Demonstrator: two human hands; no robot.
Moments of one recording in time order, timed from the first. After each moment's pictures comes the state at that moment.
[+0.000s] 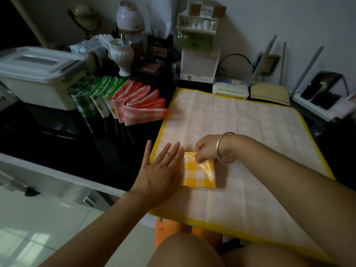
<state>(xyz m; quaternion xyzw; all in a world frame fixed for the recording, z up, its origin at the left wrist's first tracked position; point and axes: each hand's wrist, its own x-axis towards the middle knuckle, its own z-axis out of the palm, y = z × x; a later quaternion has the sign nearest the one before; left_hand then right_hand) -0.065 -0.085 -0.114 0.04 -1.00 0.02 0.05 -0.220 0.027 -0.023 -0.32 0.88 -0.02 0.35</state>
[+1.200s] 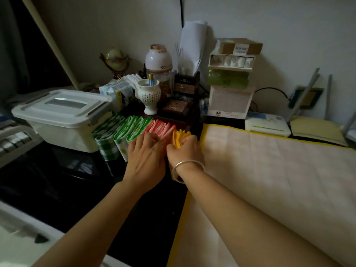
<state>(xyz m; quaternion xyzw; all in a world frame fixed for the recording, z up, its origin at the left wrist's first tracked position) -0.139 -0.250 -0.070 0.17 -0.95 0.00 0.24 -0.215 -0.156 -0.039 -0.13 0.88 -0.44 0.09</state>
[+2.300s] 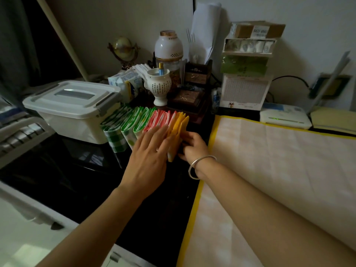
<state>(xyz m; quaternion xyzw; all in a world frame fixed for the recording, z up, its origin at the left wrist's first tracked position) -0.108 -0.251 -0.072 0.12 -0.97 0.02 0.21 -0.244 -0.175 -0.099 -0.17 0.71 -0.63 0.28</state>
